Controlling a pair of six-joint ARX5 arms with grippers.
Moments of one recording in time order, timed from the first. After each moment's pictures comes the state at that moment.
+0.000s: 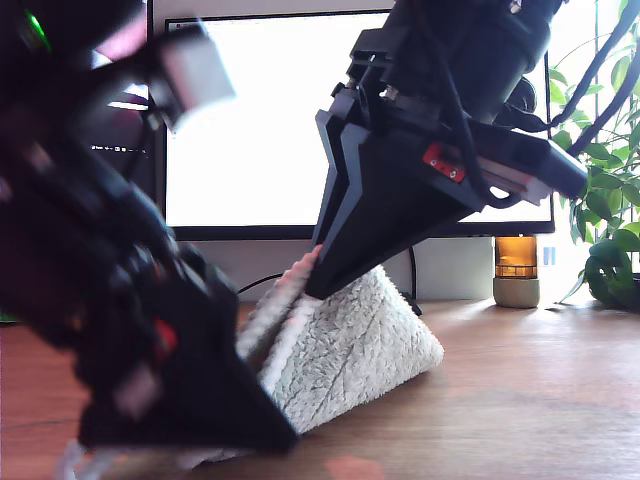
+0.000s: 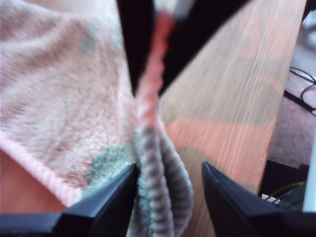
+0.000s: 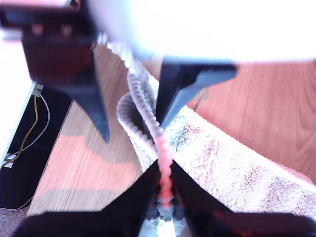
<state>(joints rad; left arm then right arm) -1.05 1.35 0.40 0.21 -0.01 0.13 0.96 1.37 0.86 -0.48 -0.12 -0.99</state>
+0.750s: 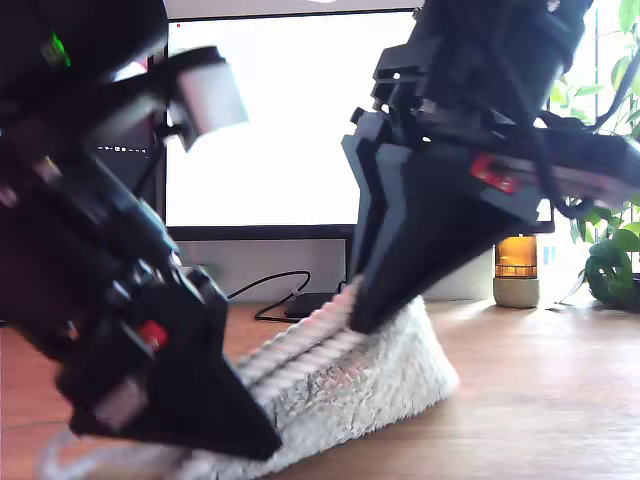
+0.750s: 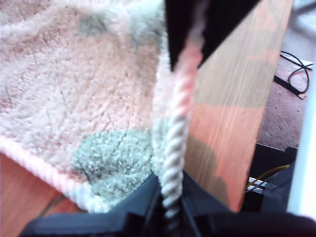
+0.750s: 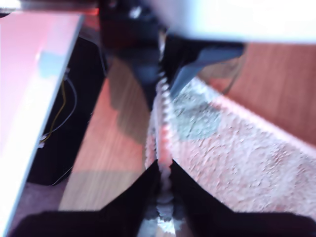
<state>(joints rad) -1.05 1.33 0.44 0.08 0.04 0.14 0.96 1.37 0.86 -0.60 -0.10 -0.97</state>
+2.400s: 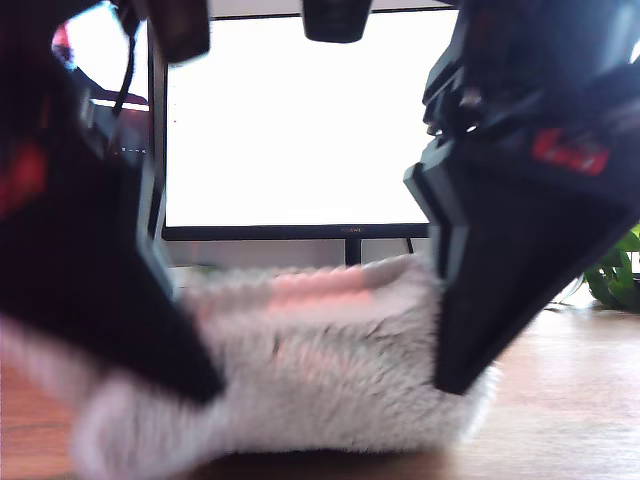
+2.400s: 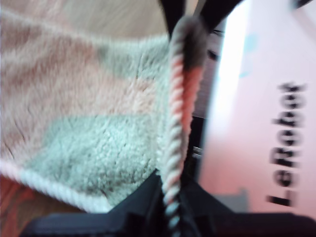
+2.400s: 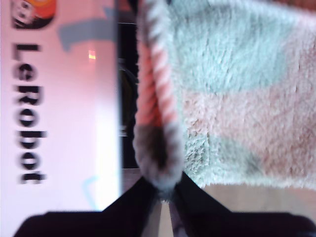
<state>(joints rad) -1.05 1.15 0.63 -0.44 0.24 0.16 1.02 1.37 0.88 -0.83 -0.14 -0.54</state>
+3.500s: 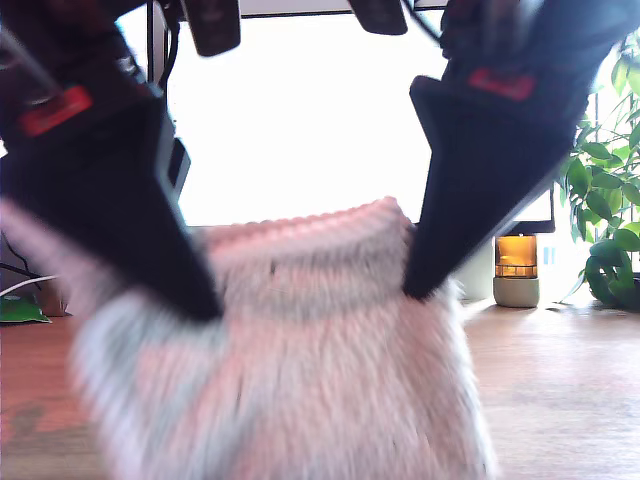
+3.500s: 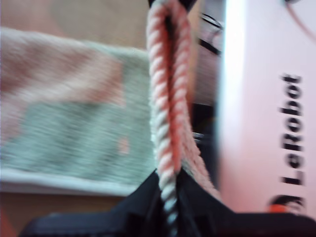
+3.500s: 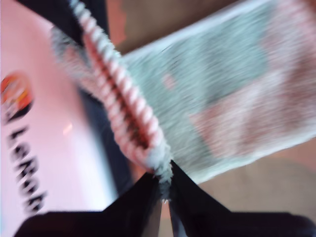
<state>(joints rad) -0.85 1.27 0.80 -0.61 0.36 0.40 0.84 1.31 0.89 -0.73 -0.22 -0.31</state>
